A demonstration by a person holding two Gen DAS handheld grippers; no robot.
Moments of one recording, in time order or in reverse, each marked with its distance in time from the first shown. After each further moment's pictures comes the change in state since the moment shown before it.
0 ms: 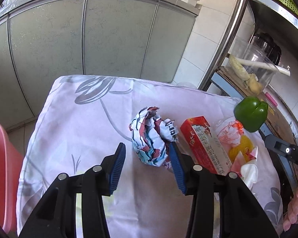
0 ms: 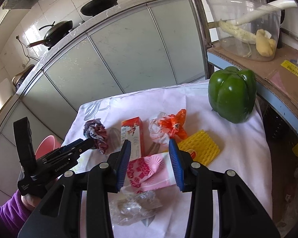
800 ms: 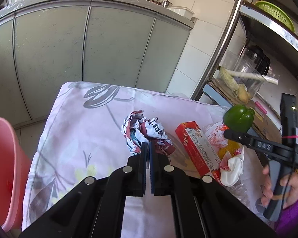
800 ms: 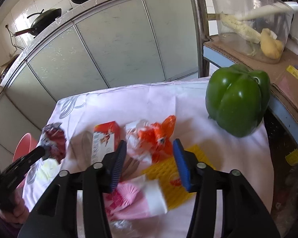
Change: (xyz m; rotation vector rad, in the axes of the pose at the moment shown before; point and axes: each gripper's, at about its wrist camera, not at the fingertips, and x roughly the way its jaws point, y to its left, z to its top) left arm -0.039 0.017 -0.011 -0.024 -0.078 -0.063; right arm 0.055 -0.009 0.016 -0.037 0.057 -0.112
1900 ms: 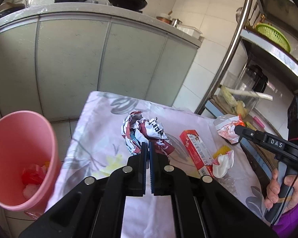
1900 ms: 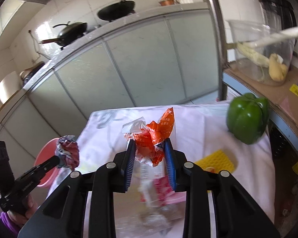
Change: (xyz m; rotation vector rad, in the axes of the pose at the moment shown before) left arm -0.086 0.019 -0.015 -0.059 -0.115 0.041; right arm -0.077 0.056 -0.011 -0.072 -0.147 0.155
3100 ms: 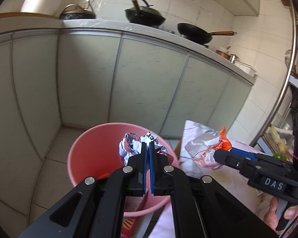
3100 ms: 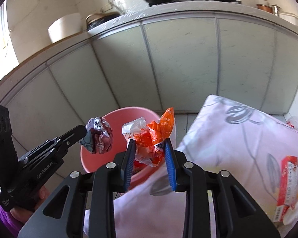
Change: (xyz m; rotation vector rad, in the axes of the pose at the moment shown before) left arm -0.108 0.155 -0.012 -0.174 -0.180 0.353; right arm 0.080 0.258 -0.044 -0.377 0.184 0.309
